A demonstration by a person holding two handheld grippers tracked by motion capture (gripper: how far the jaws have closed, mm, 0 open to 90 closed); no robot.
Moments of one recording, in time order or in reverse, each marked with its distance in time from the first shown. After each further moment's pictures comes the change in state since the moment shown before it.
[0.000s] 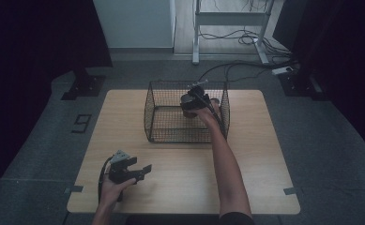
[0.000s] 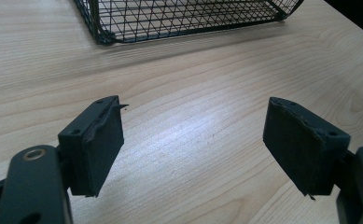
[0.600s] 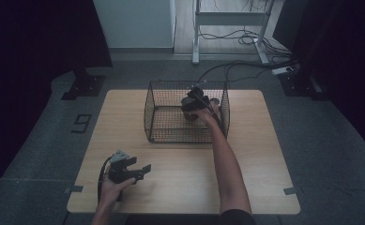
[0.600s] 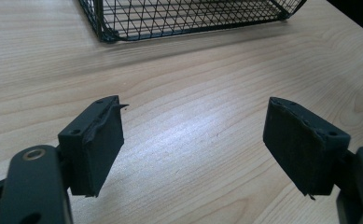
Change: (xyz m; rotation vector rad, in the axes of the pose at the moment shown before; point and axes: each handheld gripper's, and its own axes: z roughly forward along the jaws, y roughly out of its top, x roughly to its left) left arm 0.003 -0.001 0.002 0.010 0.001 -0.006; right arm -0.003 -0.003 0.012 0.074 0.008 -0.009
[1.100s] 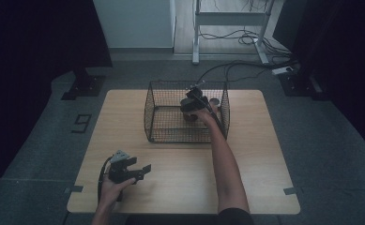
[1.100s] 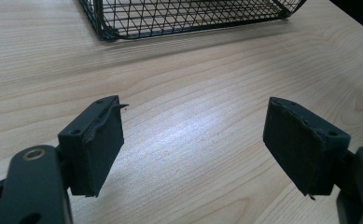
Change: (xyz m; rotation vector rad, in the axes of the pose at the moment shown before) left arm 0.001 0.000 0.000 -0.001 0.000 -0.001; right arm 0.000 0.000 0.009 0.033 0.011 0.008
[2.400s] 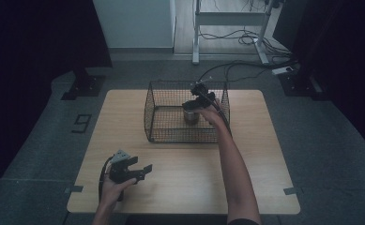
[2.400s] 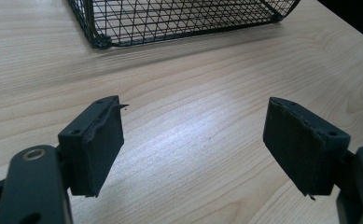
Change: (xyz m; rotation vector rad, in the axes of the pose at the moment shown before) left arm -0.005 0.003 -0.001 -0.014 -0.009 0.016; right arm 0.004 0.004 -0.057 -0.080 0.001 -0.012
